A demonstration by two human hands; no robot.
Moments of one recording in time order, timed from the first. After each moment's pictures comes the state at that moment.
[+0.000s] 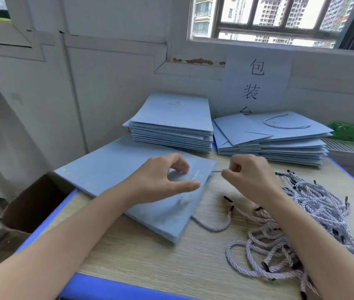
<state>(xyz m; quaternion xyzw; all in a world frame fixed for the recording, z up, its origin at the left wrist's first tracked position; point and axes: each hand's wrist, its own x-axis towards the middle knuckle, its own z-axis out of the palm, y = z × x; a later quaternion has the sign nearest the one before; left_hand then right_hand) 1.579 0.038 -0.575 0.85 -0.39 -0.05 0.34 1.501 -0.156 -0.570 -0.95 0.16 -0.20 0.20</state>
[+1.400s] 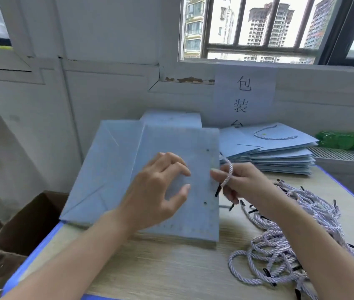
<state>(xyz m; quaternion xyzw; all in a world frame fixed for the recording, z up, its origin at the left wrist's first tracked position) 1.568 0.037 -0.575 0.76 -0.50 0.27 0.32 1.491 -0.161 -0.555 -0.84 0.03 -0.12 0.52</state>
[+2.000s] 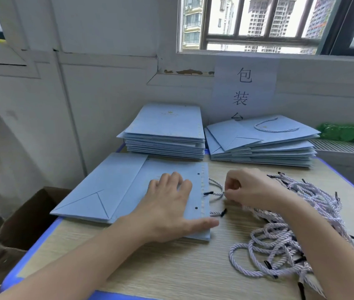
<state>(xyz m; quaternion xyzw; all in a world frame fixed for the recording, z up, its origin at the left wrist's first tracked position) 1.550 0.020 -0.596 0.90 -0.44 0.04 0.06 1.484 -0.172 -0.557 -0.99 0.09 -0.02 0.14</state>
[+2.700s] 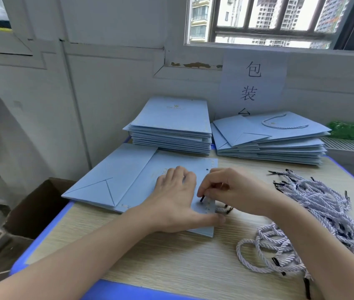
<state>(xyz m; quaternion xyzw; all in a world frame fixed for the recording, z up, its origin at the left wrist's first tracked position) 1.553 0.015 -0.599 0.89 -0.43 0.01 0.12 1.488 -0.136 -0.561 -0.96 -0.07 -0.03 0.27</state>
